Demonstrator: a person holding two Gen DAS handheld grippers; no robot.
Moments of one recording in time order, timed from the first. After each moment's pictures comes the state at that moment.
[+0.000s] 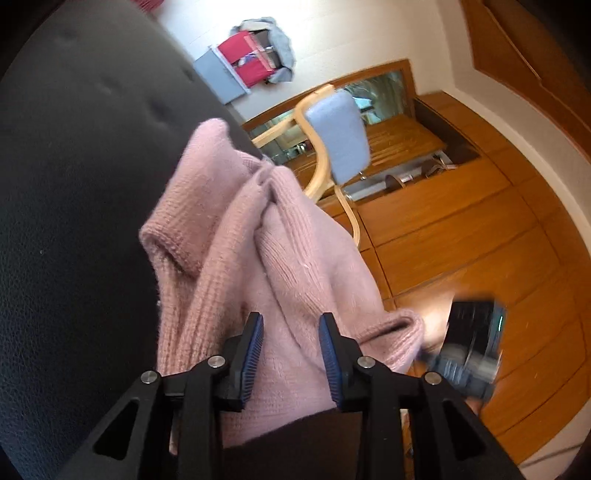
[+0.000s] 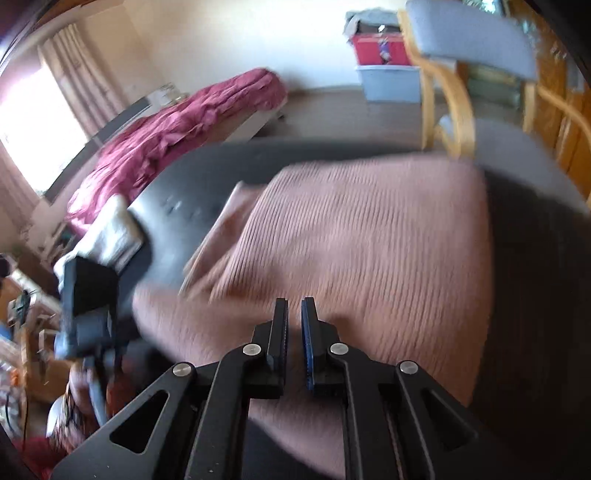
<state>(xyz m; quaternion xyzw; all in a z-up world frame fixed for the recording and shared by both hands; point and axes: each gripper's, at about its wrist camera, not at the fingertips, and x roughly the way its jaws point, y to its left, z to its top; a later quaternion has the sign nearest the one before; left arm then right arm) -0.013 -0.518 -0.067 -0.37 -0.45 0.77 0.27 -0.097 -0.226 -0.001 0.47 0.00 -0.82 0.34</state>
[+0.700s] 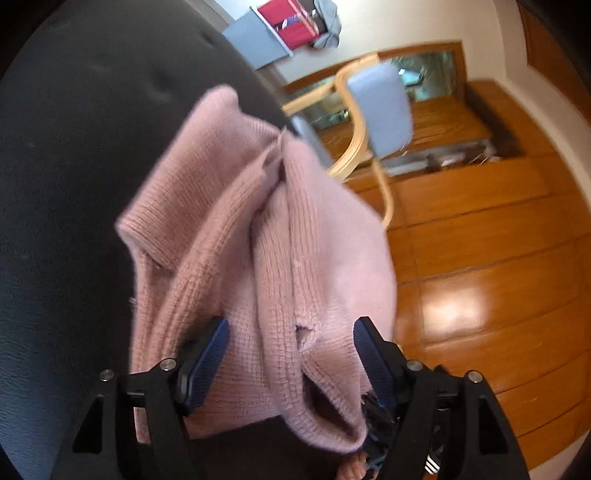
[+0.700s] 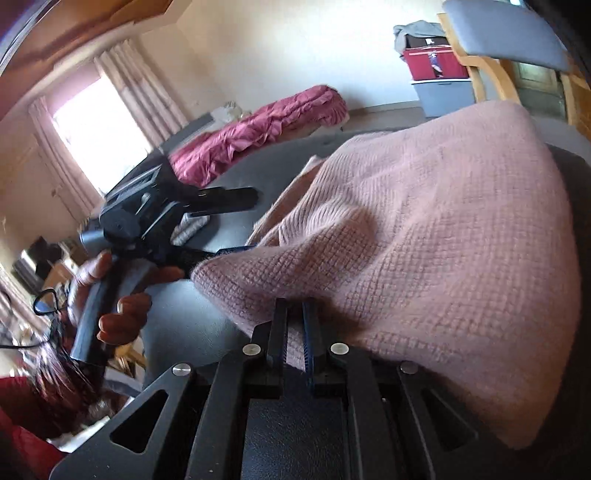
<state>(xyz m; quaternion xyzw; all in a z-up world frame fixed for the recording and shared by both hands) -0.033 -0.496 -0.041 -0.48 -0.43 0.73 0.24 -0.028 -0.241 -0.039 0.40 -0.03 -0.80 0.45</state>
